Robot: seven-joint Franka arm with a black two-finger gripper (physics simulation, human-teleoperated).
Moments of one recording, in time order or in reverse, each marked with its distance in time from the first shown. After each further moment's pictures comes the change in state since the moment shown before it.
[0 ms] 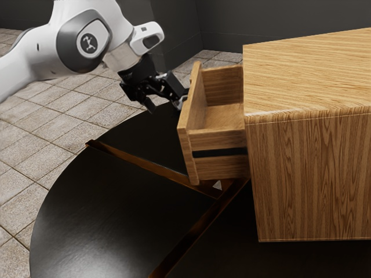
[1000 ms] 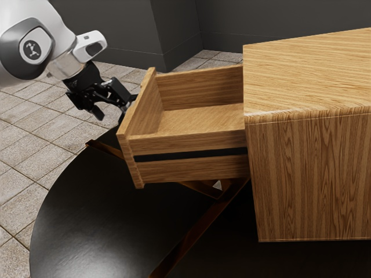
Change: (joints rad) arm 0.021 -0.174 0.152 -0.199 0.004 -0.002 0.039
